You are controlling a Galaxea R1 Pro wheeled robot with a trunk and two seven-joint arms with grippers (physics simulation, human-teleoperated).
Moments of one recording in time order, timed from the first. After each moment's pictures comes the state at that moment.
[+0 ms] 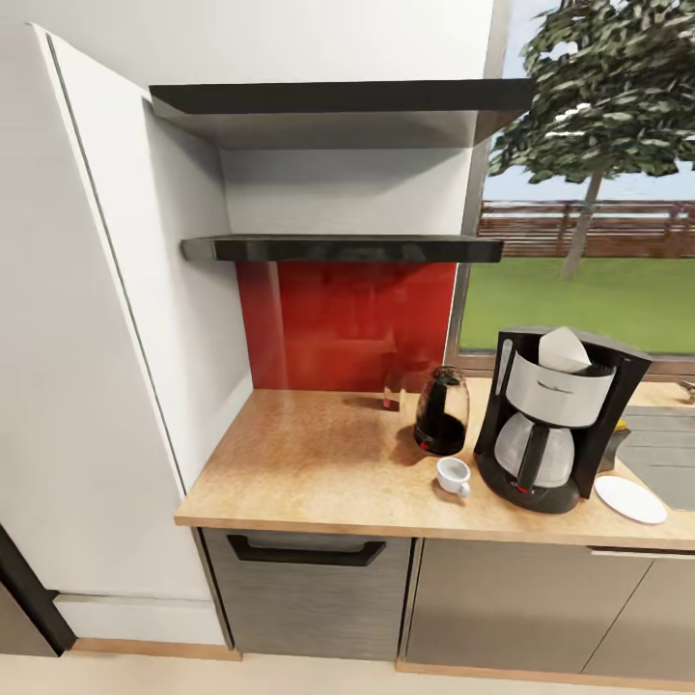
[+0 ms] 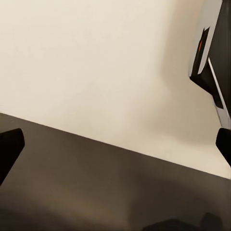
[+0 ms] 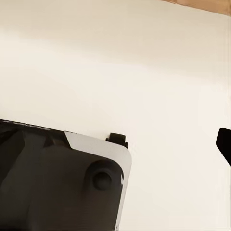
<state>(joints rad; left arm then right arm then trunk) 0.15 0.09 0.13 -0.14 -0.05 0.07 0.22 -0.17 -0.09 -0.01 -0.27 0.14 0.01 0.20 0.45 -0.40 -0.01</state>
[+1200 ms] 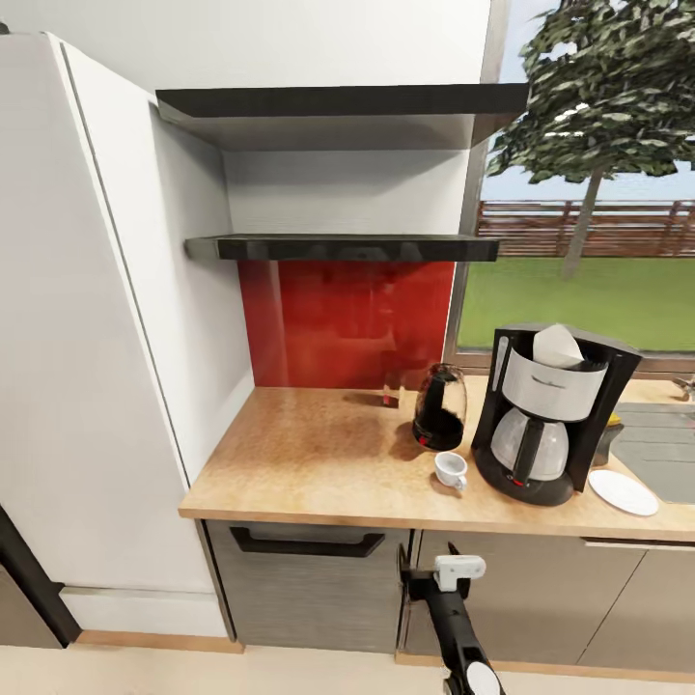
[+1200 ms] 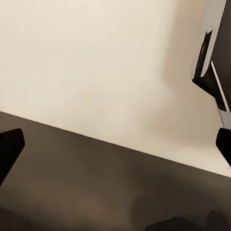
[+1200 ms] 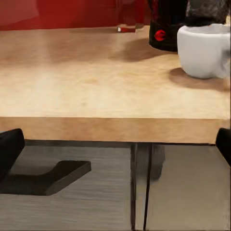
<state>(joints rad) 0.15 0.10 0.13 -0.14 -0.05 0.07 0.22 -0.17 0.17 -0.01 -0.96 0.14 -0.33 -0.04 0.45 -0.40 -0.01</state>
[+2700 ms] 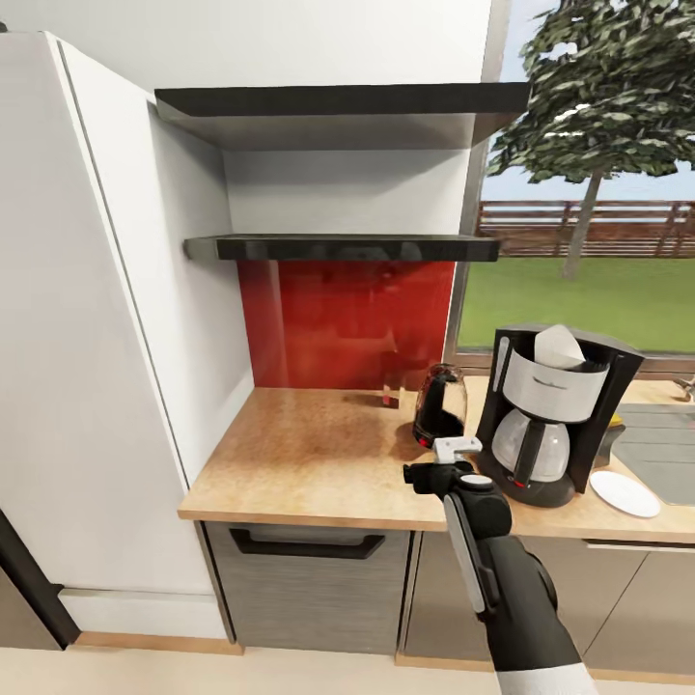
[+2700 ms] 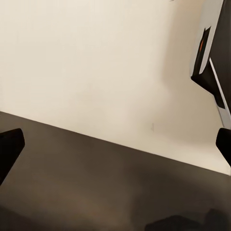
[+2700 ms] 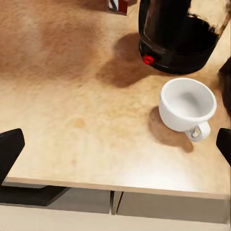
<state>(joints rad) 0.15 0.10 0.12 -0.14 -0.06 0.08 0.22 -0.47 0.17 0.07 -1.49 0.13 0.89 -0.08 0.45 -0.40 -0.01</state>
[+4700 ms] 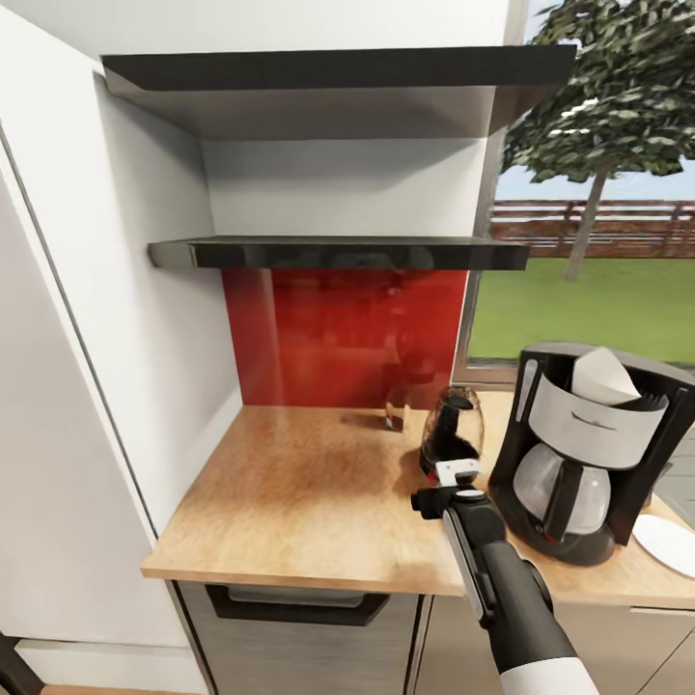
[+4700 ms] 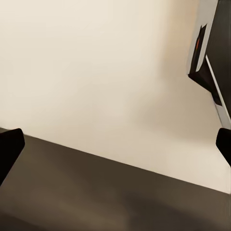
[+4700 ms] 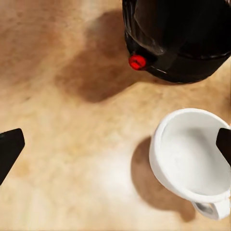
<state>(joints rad) 0.15 0.09 0.12 -0.13 -0.06 0.08 0.22 -0.47 0.14 0.06 -1.33 0.17 0.90 -0.08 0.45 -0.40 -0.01</state>
